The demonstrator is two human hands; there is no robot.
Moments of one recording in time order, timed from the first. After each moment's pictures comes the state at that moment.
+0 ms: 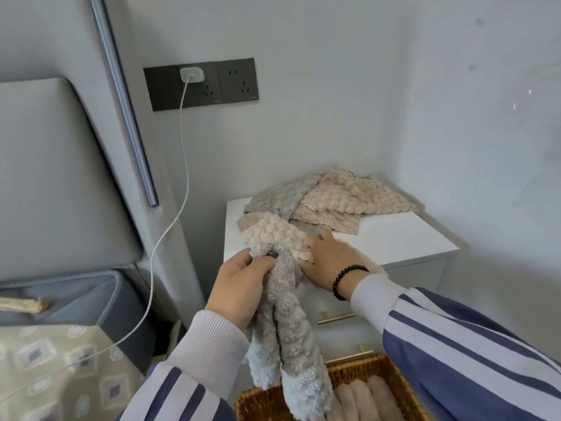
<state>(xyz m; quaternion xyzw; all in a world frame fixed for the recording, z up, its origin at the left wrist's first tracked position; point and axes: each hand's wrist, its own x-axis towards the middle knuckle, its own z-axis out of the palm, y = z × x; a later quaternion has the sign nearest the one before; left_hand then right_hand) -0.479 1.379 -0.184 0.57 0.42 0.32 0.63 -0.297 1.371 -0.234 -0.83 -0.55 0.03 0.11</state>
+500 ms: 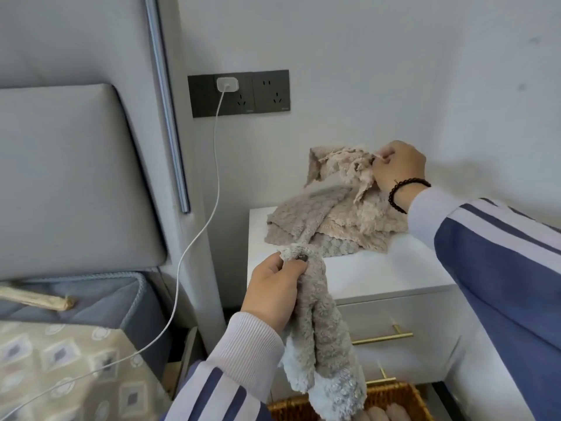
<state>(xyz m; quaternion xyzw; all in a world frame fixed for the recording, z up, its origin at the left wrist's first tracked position) -0.471 1.401 -0.182 0.55 0.40 0.34 0.65 -0.213 1.425 -0.112 -0.80 -0.34 -0.11 0.48</state>
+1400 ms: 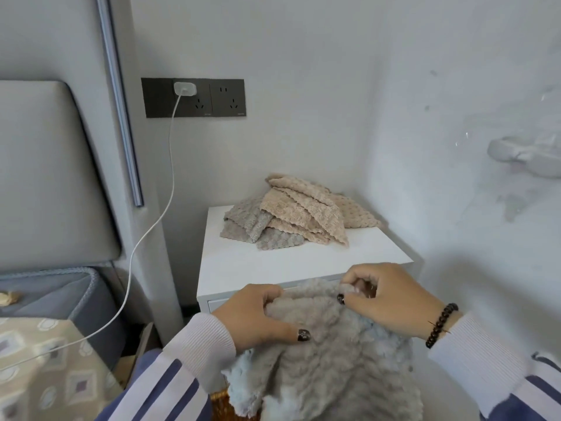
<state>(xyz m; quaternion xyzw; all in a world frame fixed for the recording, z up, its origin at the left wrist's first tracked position) -0.478 1.353 -0.192 0.81 0.28 0.06 0.51 -0.286 1.218 -0.176 -0.75 -0.56 0.14 0.32</state>
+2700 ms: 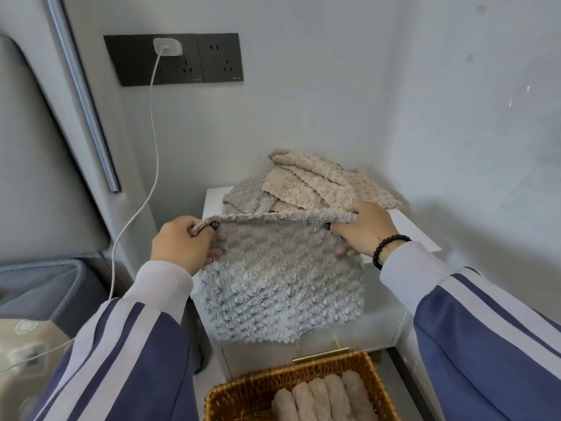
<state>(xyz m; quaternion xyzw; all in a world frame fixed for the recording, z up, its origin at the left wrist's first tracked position) -0.471 1.461 -0.190 0.67 0.52 0.35 0.41 -0.234 1.333 -0.191 -0.82 -0.36 0.19 0.41</state>
